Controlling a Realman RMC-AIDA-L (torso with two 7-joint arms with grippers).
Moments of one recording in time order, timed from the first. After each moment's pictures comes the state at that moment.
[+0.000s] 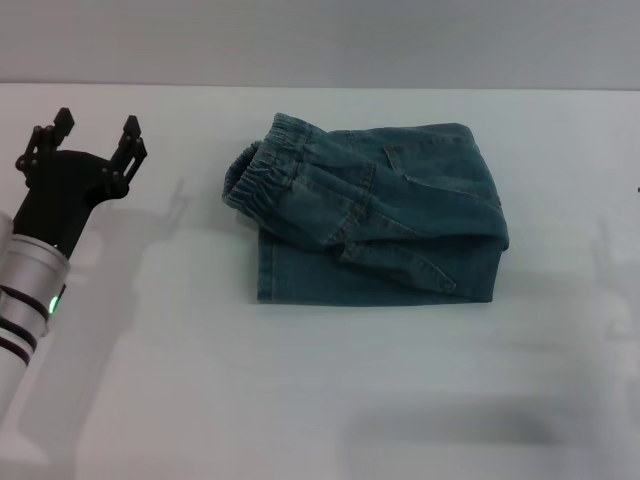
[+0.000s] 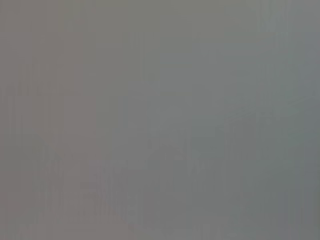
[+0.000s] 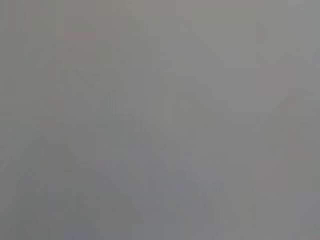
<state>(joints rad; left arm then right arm) -0.26 -2.06 -1.06 -0.57 2.54 0.92 0.03 0.21 2.08 0.48 0.46 -1.86 -1.44 -0.21</state>
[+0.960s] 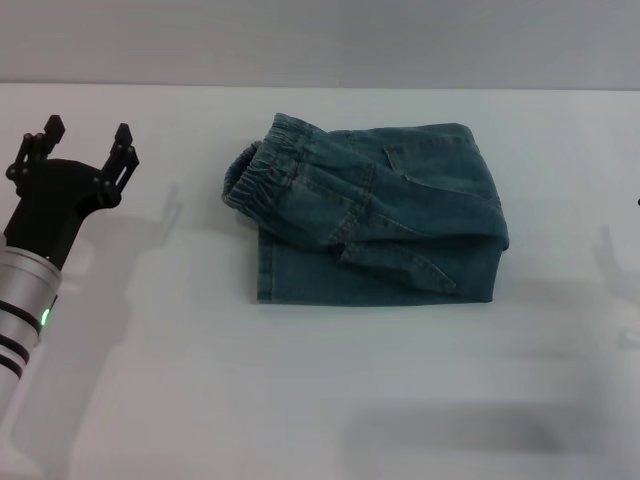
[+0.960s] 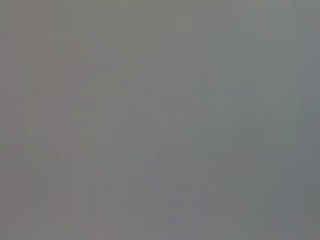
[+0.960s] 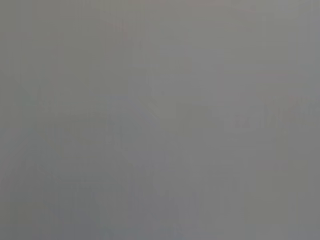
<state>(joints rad) -0.24 -2.06 -1.05 -0.55 2.54 0.96 0.04 0.19 2.08 0.48 0.43 -1.86 -1.44 -0.14</state>
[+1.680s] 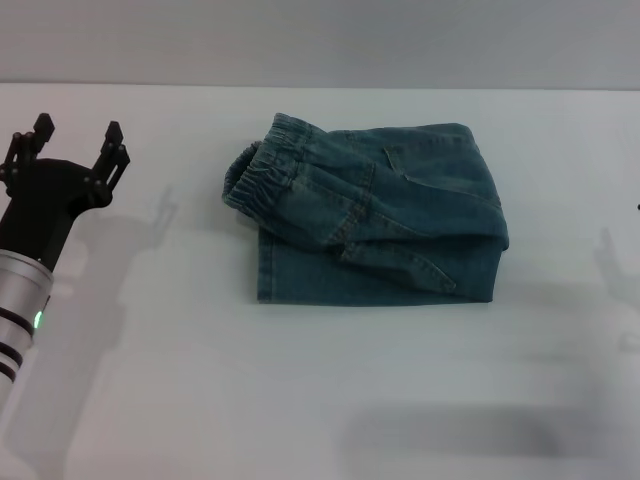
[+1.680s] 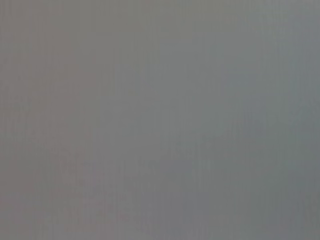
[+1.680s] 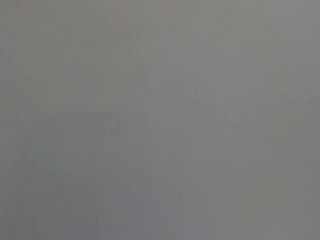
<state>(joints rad) -0.24 -2.07 -1.05 -0.52 2.54 1.00 0.04 0.19 2.08 0.48 0.44 -1.86 -1.44 -0.14</state>
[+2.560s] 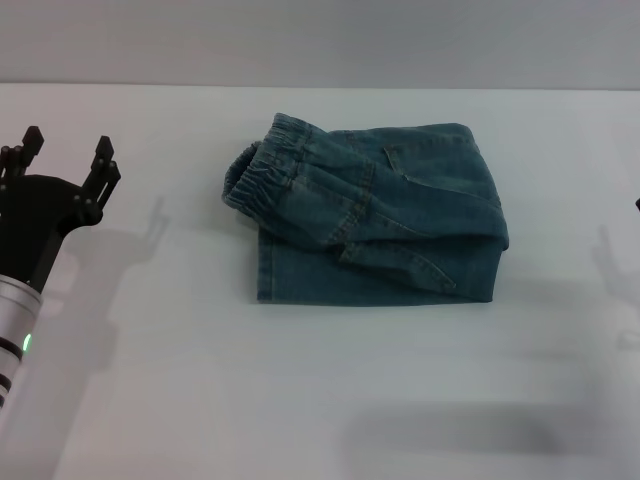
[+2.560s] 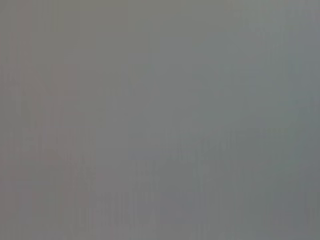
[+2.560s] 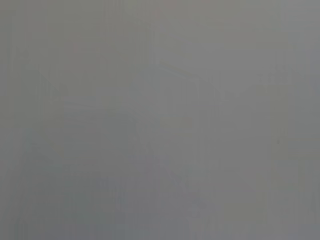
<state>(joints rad) -0.22 -2.07 -1.02 -0.47 2.54 1.10 0.04 0.20 2.08 0.47 0.42 -1.87 -1.45 -0.14</state>
